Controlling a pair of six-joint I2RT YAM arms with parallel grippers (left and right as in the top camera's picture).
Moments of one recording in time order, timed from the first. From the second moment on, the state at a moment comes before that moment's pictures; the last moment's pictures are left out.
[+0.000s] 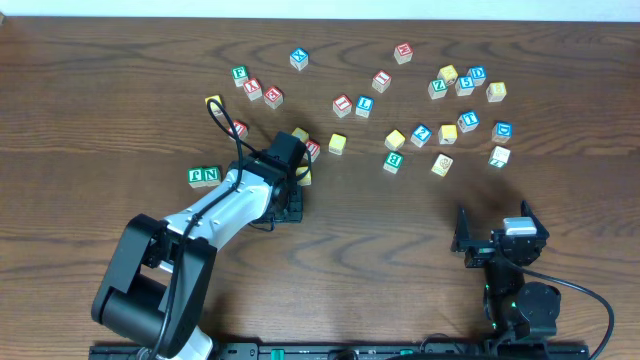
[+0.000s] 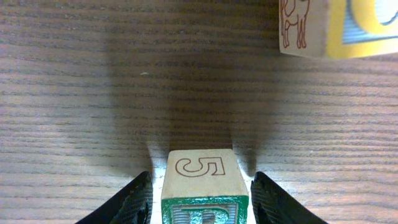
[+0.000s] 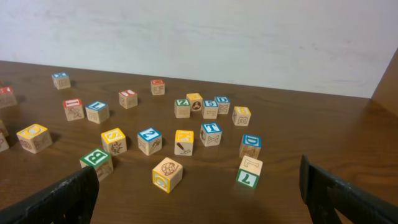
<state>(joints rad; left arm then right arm) -0.45 1.75 0.97 -0.66 0.02 -0.46 0.03 0.01 0.01 -0.07 0.00 -0.07</state>
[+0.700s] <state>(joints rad) -0.45 1.58 1.16 -0.71 0.02 -0.42 0.03 0.01 0.01 -0.07 0.00 -0.07</state>
